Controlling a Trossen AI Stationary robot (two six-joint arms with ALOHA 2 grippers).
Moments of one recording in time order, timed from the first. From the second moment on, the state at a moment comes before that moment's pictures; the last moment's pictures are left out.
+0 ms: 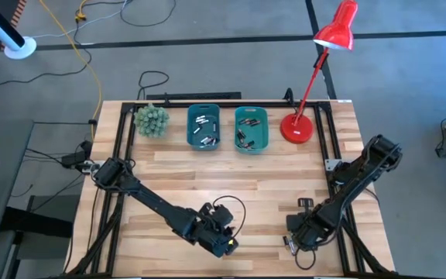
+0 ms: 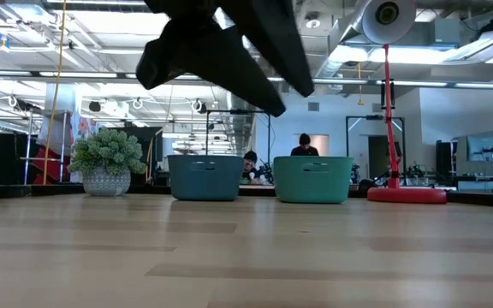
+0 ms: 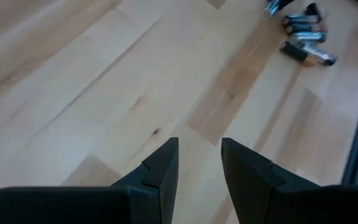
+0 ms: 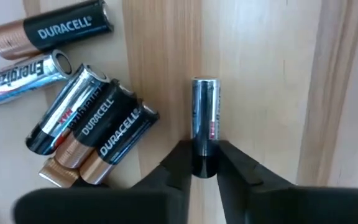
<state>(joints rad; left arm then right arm) -0.54 2.05 1.58 -0.49 -0.54 -1.08 0.82 1.64 0.81 -0.70 0.09 0.86</state>
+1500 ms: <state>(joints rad) -0.34 1.16 0.67 -0.34 -0.48 -0.70 -0.01 1.69 1.54 -0.85 0.30 0.32</state>
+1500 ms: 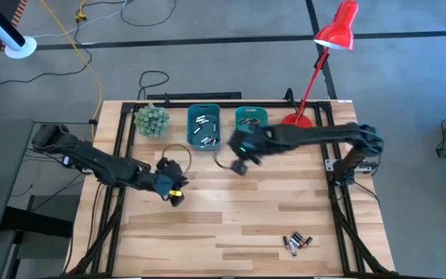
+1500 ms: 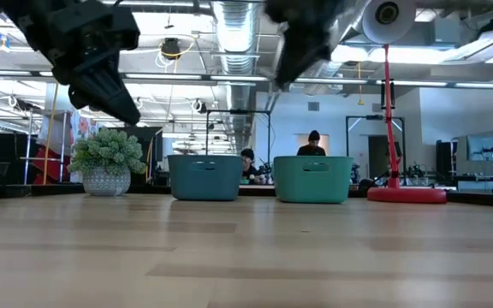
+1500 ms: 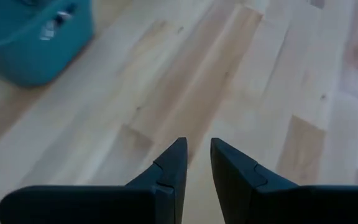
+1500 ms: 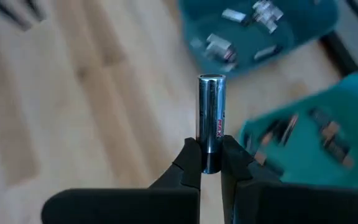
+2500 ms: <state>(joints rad) -0.23 0.72 0.38 -0.46 -0.34 -0.66 -0.35 2.41 2.15 -0.79 -0.04 0.26</state>
